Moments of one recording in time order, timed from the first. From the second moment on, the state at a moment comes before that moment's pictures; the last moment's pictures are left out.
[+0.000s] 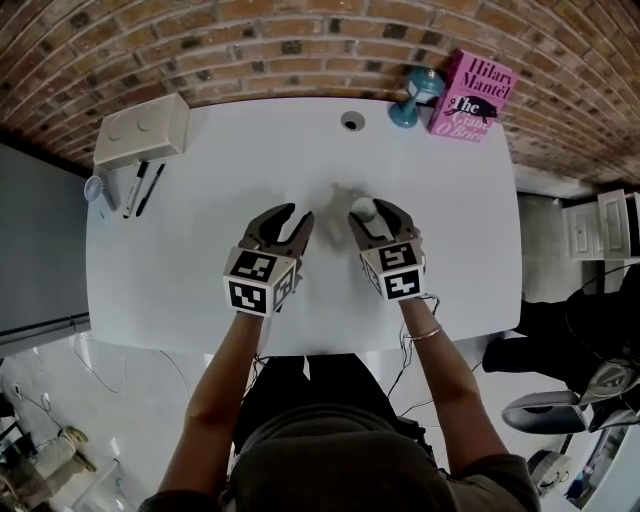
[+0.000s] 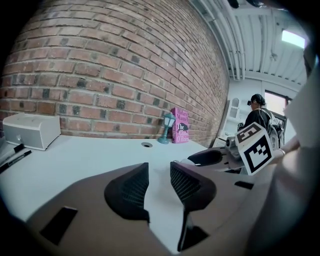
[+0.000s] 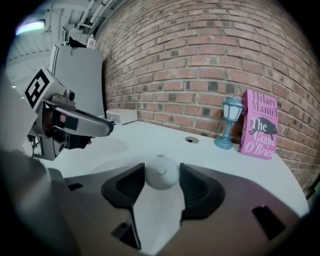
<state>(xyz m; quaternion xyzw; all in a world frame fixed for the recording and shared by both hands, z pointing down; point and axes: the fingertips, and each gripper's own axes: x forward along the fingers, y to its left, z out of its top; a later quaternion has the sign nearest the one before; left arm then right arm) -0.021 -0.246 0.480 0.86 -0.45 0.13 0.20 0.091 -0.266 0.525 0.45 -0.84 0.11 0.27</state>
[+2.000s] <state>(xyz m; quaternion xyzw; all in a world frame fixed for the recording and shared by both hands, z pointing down) -0.014 -0.159 0.433 0.90 -0.28 0.04 0.33 -0.002 -0.120 0.443 0.44 -0.88 0.02 0.18</state>
